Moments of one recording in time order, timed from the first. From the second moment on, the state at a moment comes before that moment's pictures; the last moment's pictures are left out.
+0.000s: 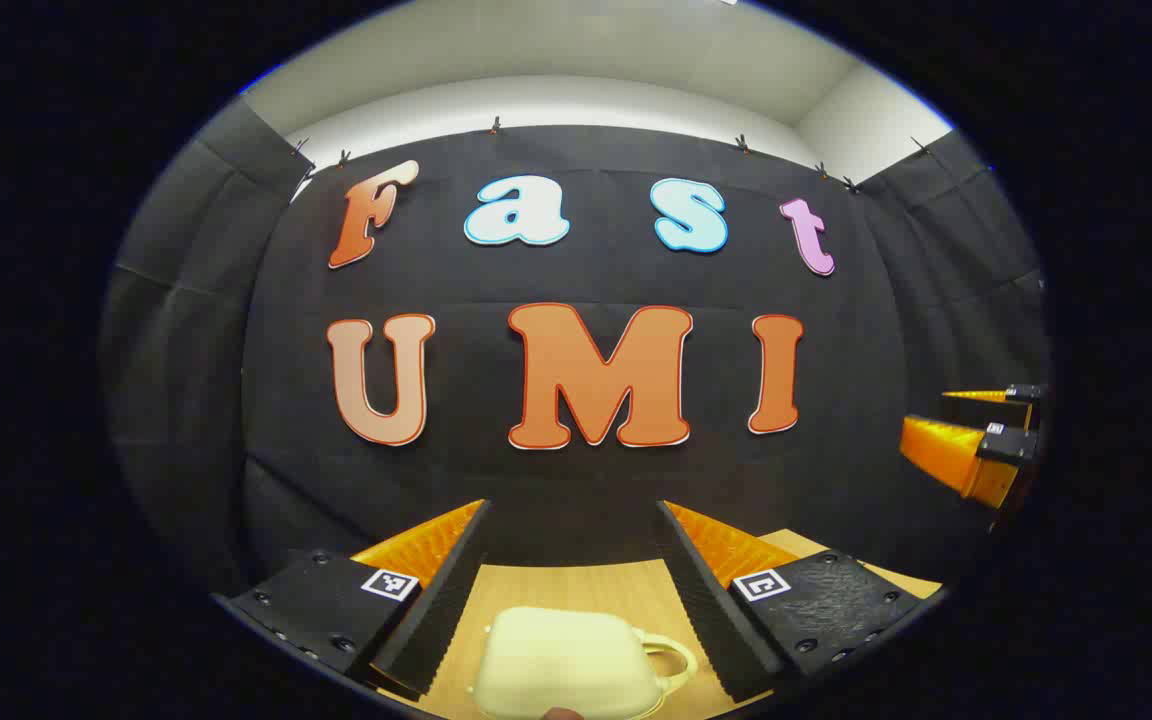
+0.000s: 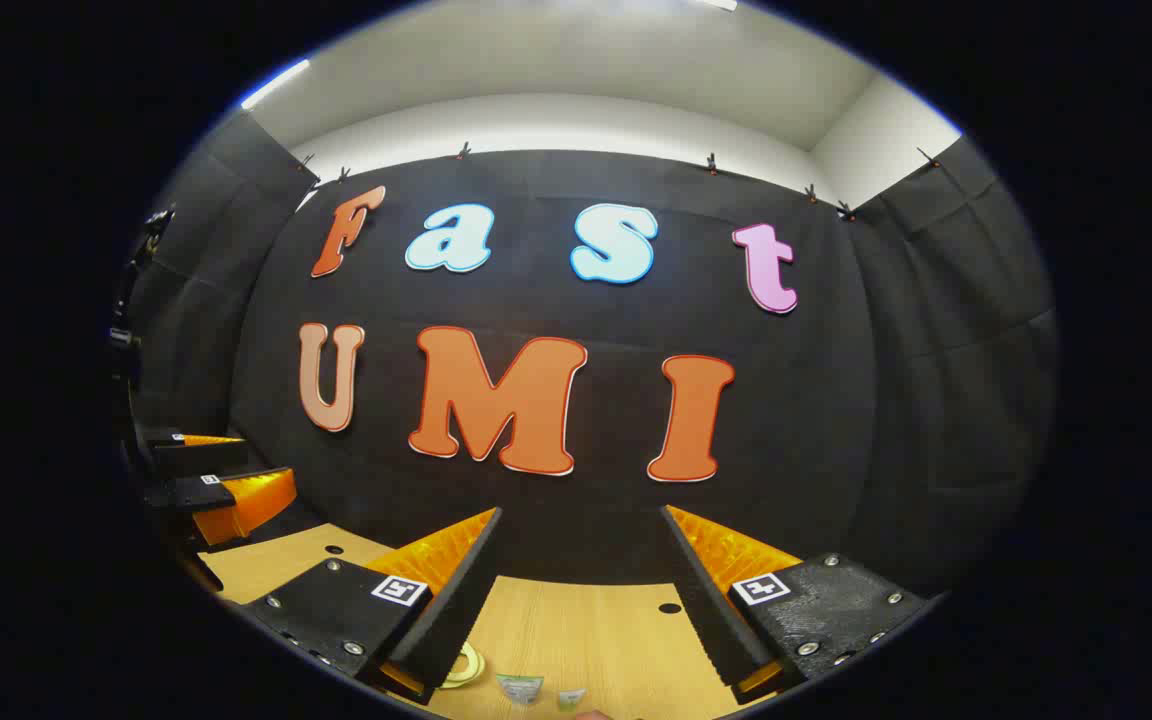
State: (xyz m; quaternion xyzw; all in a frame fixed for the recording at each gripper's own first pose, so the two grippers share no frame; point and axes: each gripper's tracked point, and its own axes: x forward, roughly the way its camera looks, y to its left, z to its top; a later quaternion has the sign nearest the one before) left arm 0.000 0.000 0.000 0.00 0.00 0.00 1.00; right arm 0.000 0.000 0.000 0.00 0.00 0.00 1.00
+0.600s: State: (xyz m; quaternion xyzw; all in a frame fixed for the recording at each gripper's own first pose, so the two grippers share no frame) left arm 0.001 -0.037 -0.017 0.00 -0.02 0.02 1.00; right arm -0.007 0.034 -0.050 0.01 0.03 0.09 1.00
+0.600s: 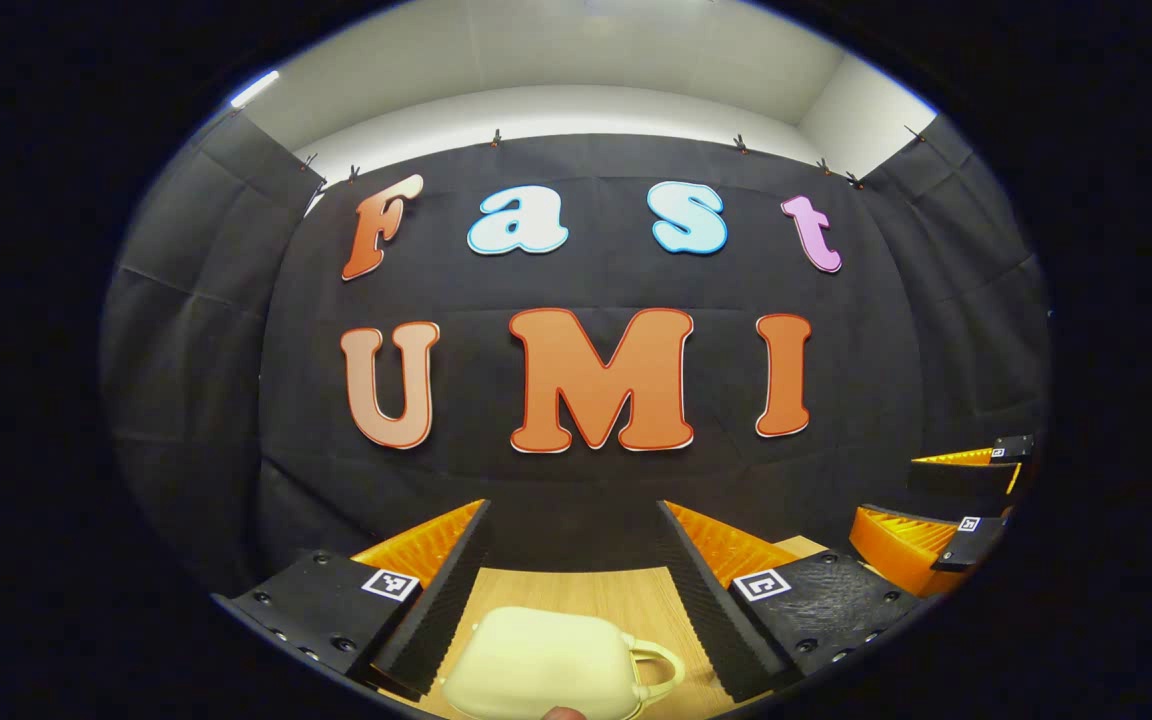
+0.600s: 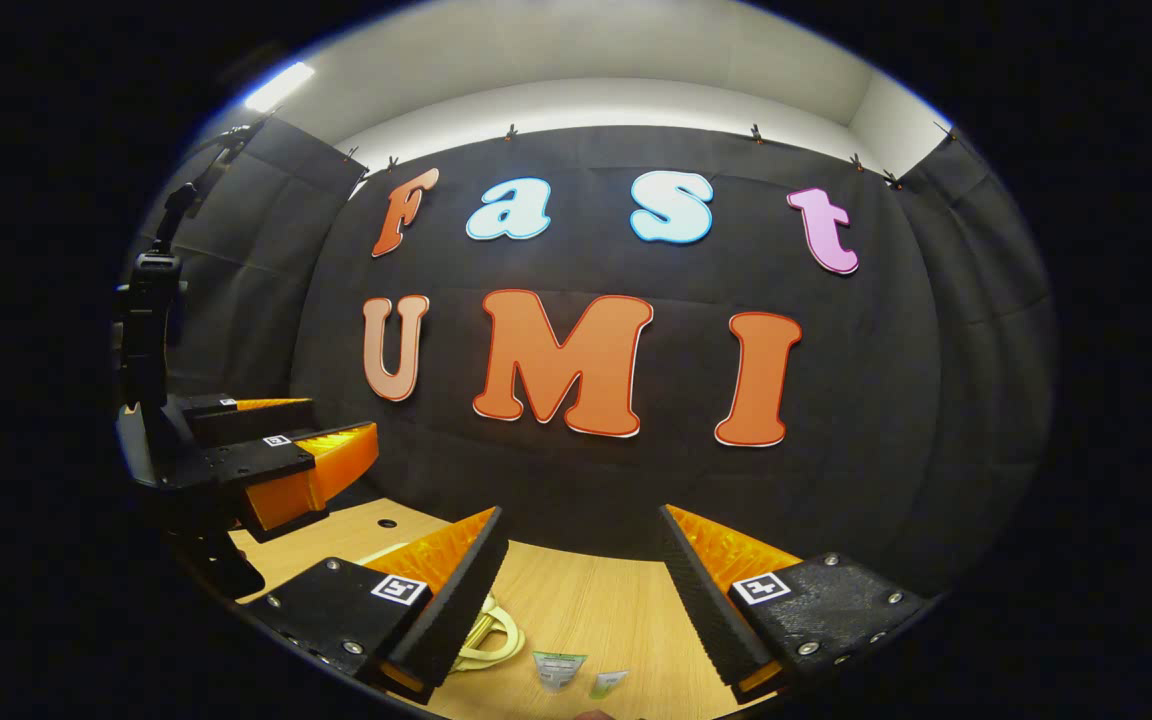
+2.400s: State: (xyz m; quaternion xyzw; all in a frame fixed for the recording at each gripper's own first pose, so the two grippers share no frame) left arm 0.019 -0.135 -0.315 0.43 0.21 -0.18 0.86; right arm 0.013 -0.110 -0.102 0.01 0.06 -0.03 1.00
